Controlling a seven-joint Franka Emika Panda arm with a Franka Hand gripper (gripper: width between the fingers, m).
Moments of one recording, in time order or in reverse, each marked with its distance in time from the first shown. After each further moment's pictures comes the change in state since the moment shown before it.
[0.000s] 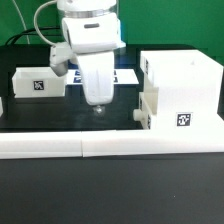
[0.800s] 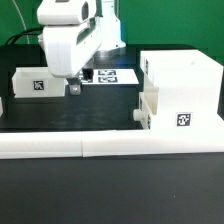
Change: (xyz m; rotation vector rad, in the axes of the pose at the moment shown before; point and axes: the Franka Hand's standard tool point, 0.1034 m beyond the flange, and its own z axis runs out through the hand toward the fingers) arm -0.012 -0.028 -0.012 -0.084 -0.003 0.370
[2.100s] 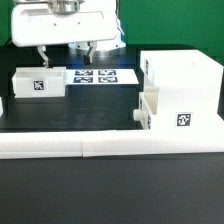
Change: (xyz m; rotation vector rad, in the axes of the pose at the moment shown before) arm -0.048 -0.067 -0.020 -0.077 0.035 0.967
